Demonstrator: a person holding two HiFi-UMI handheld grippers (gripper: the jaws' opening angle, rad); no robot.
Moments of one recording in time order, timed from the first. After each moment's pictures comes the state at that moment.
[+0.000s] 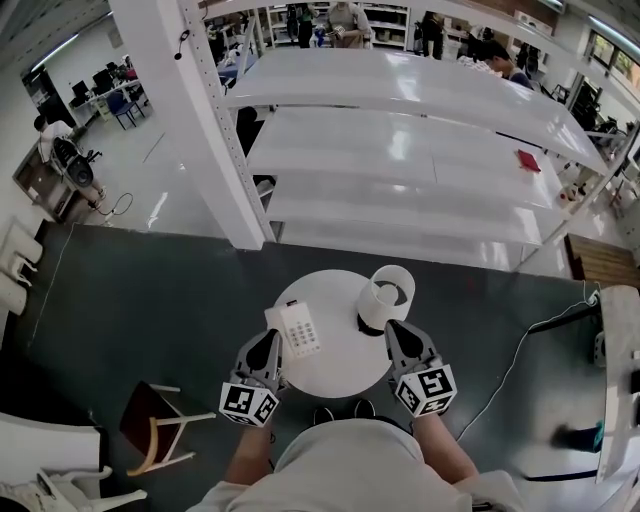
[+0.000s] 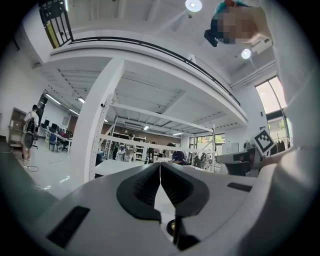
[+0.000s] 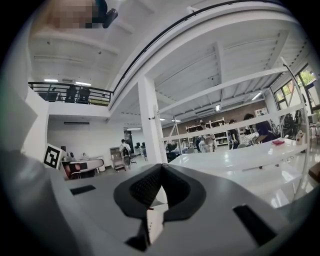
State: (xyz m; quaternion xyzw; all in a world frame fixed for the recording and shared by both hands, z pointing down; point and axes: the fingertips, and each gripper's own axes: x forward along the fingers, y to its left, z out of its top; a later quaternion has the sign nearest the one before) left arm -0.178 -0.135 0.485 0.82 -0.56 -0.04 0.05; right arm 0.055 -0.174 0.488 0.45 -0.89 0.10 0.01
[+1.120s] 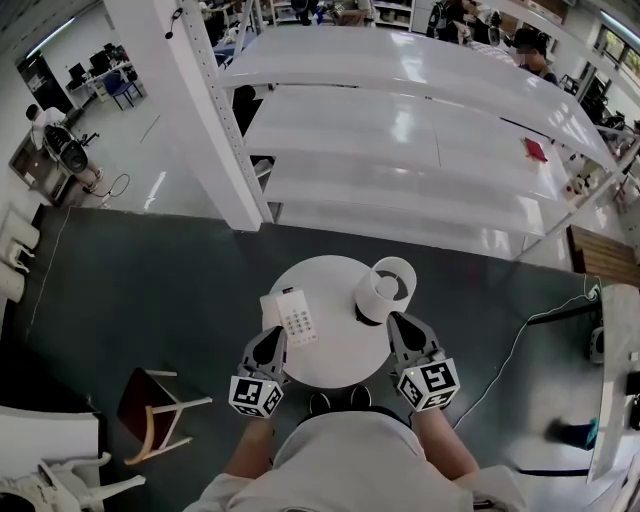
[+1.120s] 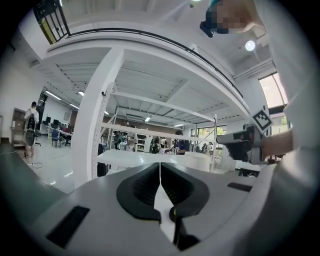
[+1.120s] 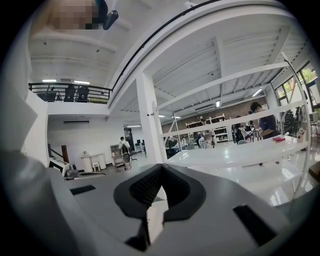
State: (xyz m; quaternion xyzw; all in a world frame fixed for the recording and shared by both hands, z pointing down) left arm -0.169 -0.145 0.554 0.82 -0.57 0.01 0.08; right arm 0.062 -0.189 0.503 0.44 -0.89 0.11 0.03
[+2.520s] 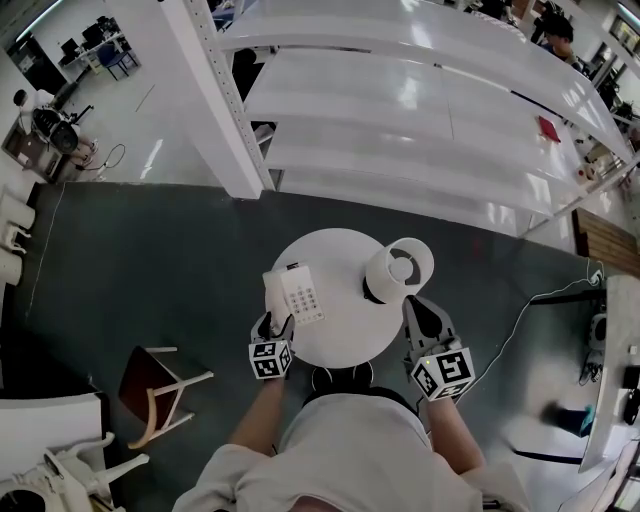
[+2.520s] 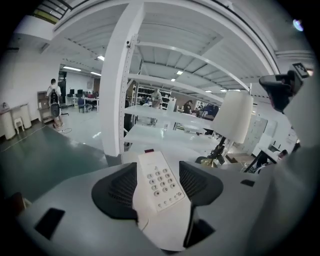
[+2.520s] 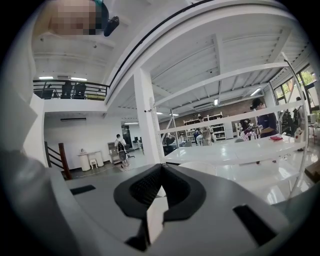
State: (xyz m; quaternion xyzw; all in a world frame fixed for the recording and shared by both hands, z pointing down) left arm -0.227 -0.157 0.768 0.71 -0.63 0.16 0.27; right arm 0.064 -0.200 0.518 0.45 -0.88 0.12 0.04
